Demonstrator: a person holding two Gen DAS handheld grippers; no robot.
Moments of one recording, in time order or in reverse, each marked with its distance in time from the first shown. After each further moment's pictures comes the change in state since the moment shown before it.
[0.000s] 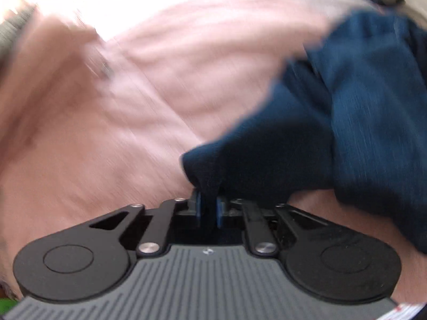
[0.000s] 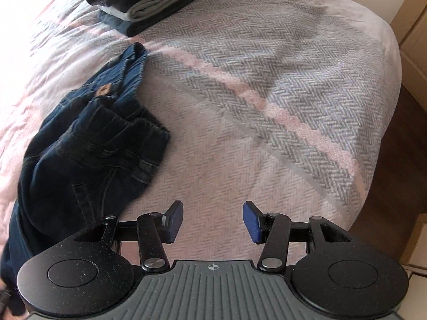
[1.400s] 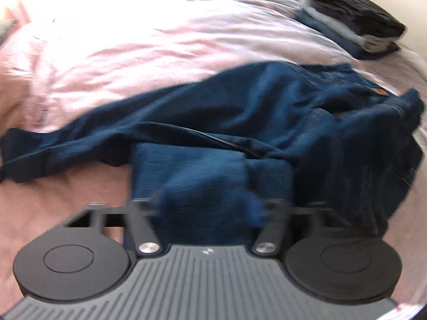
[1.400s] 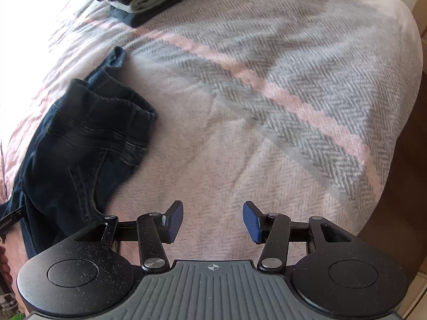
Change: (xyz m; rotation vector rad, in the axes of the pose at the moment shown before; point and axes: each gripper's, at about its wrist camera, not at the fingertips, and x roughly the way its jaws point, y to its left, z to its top) left arm 0.009 -0.169 0.104 -0.142 0.025 -0.160; right arm 0.020 -0.055 -0.009 -0.016 0.043 0.148
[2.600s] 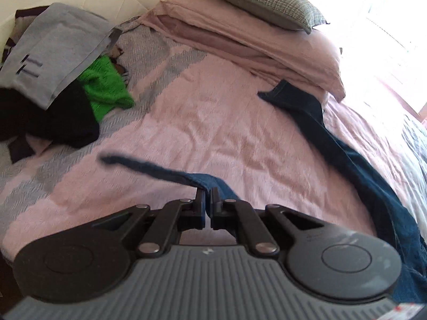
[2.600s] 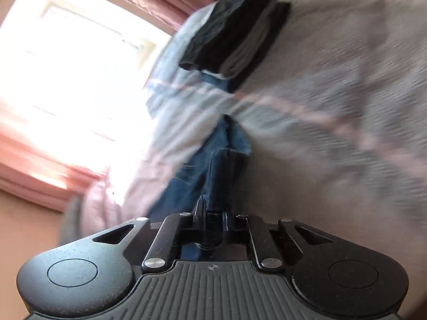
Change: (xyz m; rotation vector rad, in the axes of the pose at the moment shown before) left arm -0.256 0.236 -0.271 -0.994 -0.140 0.427; right arm -0.051 -0.017 0.036 0.088 -0.180 0.523
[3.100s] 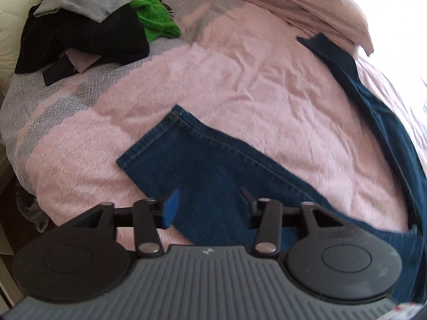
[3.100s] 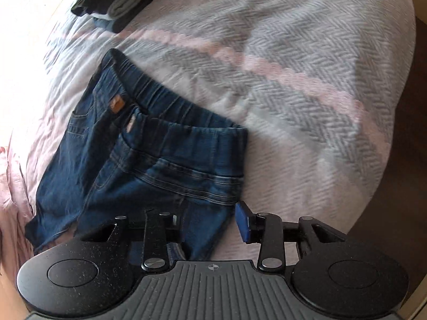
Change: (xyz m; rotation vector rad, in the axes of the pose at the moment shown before) left arm -0.002 0.052 -0.084 -0.068 0.140 0.086; right arm 0.037 -0.037 -0.034 0.079 0.206 -0.412
